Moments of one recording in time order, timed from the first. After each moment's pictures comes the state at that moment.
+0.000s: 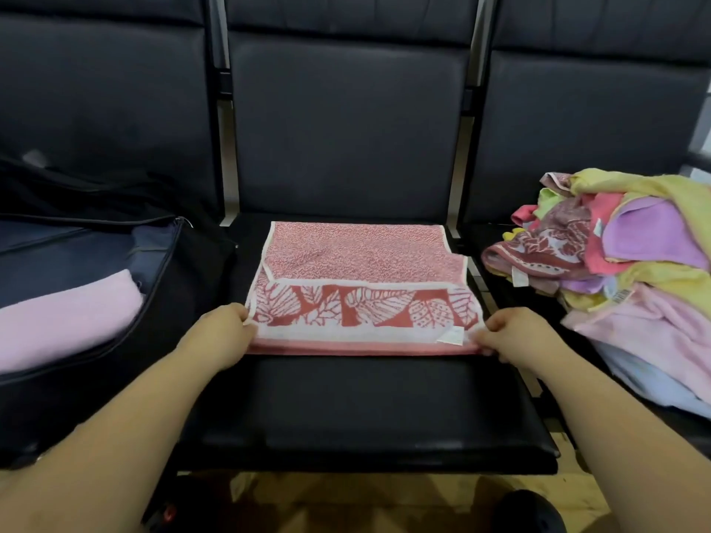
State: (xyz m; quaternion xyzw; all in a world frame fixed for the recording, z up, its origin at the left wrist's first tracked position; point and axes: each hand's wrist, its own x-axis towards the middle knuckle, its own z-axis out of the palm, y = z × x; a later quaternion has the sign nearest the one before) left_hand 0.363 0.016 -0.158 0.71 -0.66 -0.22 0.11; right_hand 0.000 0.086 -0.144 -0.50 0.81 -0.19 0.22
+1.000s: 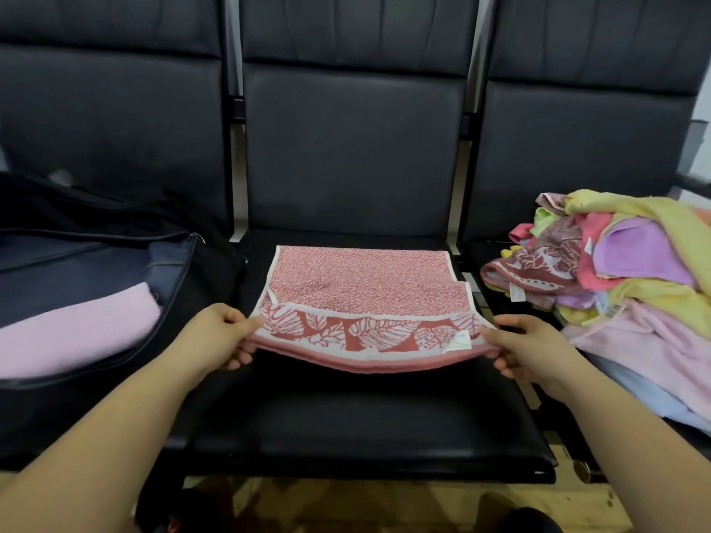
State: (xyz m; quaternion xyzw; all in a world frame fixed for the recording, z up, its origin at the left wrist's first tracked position) left_hand 0.373 0.030 -0.136 0.66 -0.54 -0.41 0.33; right_hand 0.008 0.106 -0.124 -0.36 0.71 -0.44 0.42
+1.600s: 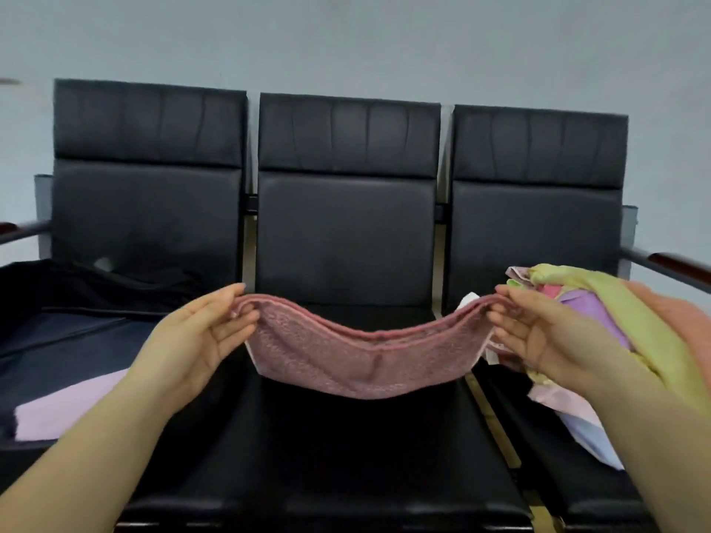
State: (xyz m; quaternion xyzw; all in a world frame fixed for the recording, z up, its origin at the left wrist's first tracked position) left_hand 0.374 0.089 -0.018 0.35 -0.42 -0.57 0.62; right_hand 0.016 0.149 0.006 -0.36 0.44 -0.64 0.51
